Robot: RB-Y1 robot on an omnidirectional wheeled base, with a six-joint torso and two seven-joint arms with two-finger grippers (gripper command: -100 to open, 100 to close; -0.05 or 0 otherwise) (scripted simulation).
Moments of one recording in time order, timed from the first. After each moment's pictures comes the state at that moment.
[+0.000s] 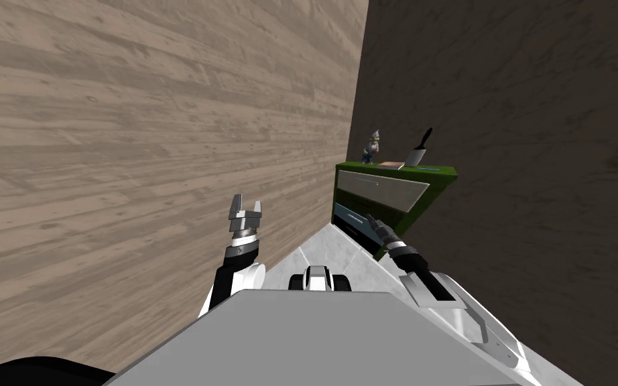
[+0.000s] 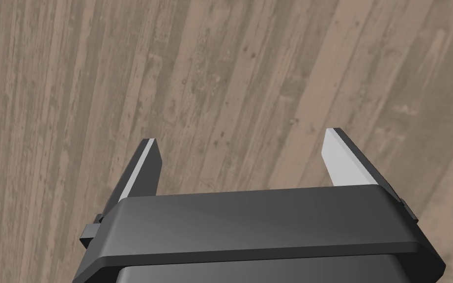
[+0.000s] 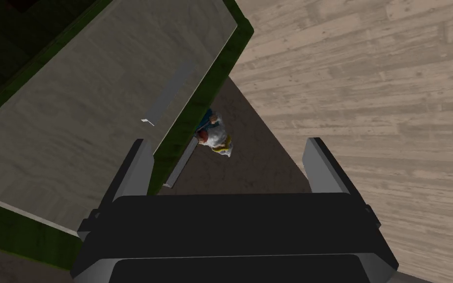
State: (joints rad) left arm 0.51 -0.02 -0.06 -2.39 0.01 -0.37 0.03; right arm 0.48 -0.42 -0.08 -1.95 0.08 -0.18 0.42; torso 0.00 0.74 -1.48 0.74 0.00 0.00
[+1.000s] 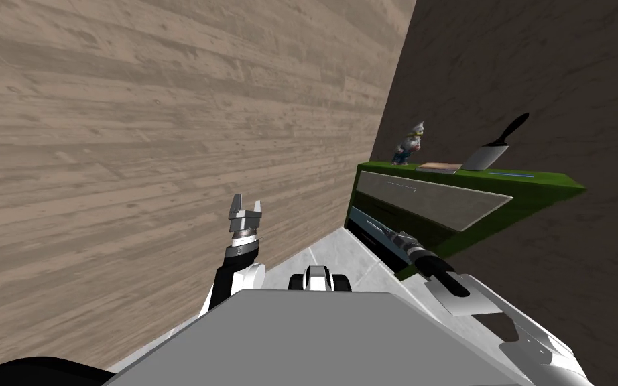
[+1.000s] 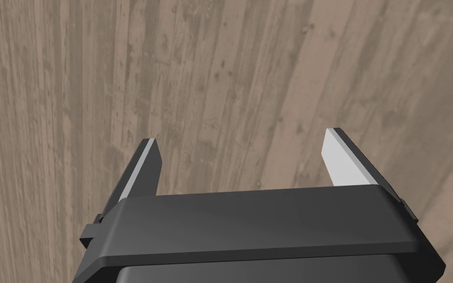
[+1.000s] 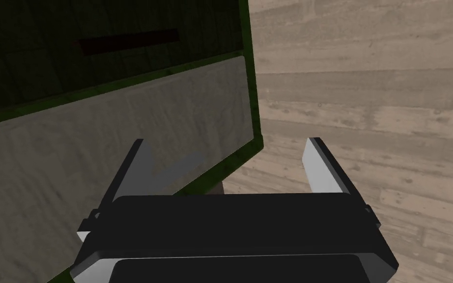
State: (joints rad) left arm 0.51 -0.02 -0.06 -2.39 0.01 -0.37 0.03; right arm 0.45 -0.63 -0.13 -1.71 0.16 0.01 0.56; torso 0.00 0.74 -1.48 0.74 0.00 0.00
